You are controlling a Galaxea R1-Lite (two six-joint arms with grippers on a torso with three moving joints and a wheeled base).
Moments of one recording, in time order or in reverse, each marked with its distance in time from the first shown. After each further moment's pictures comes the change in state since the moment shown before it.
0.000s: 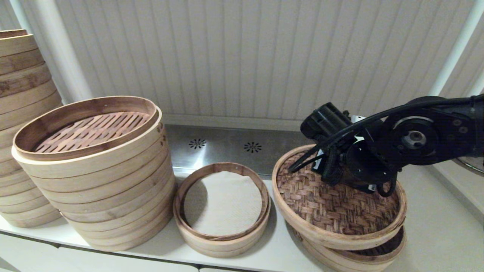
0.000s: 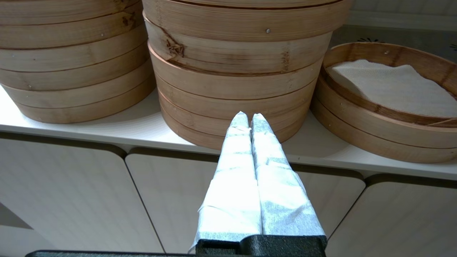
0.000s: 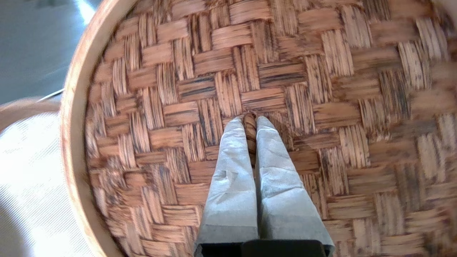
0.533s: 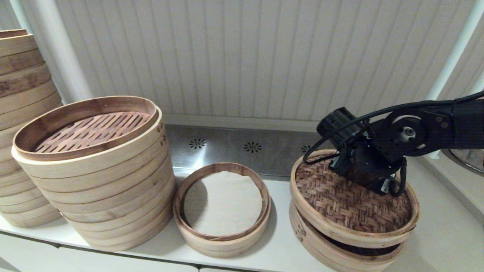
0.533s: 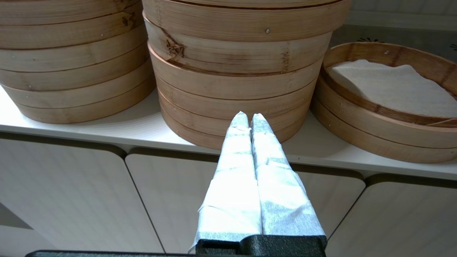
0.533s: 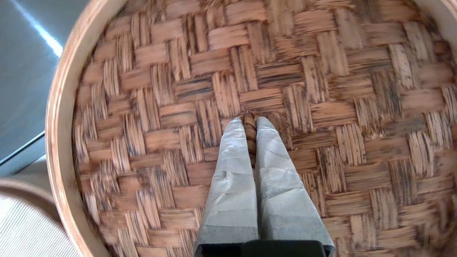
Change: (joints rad) left arm 0.000 0.000 0.000 0.000 0.000 0.000; right arm -0.161 0.033 0.033 0.014 0.030 0.077
